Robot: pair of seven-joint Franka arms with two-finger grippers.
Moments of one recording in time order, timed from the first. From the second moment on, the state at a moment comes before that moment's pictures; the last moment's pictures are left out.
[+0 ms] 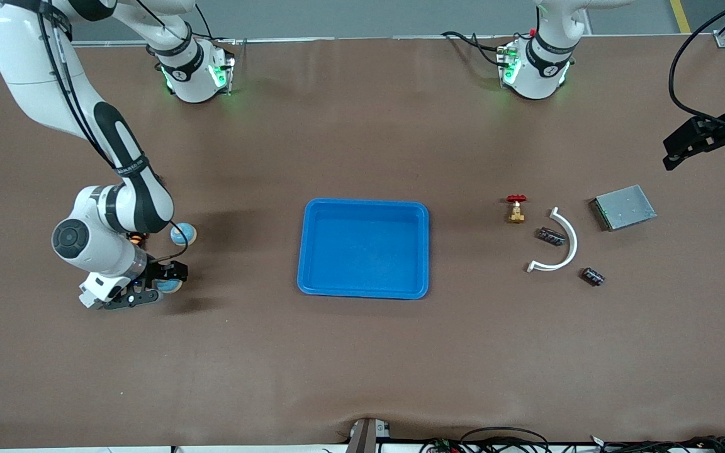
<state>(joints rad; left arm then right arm) -0.01 -0.04 -0.05 -1.56 0.07 1.59 -0.11 -0.02 0.59 0.03 -1.88 0.01 2.48 -0.19</state>
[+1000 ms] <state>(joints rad) -0.01 -0.05 -0.05 -1.55 0.07 1.56 -0.11 -0.05 0.36 0.01 -1.56 0.01 1.83 -0.19</state>
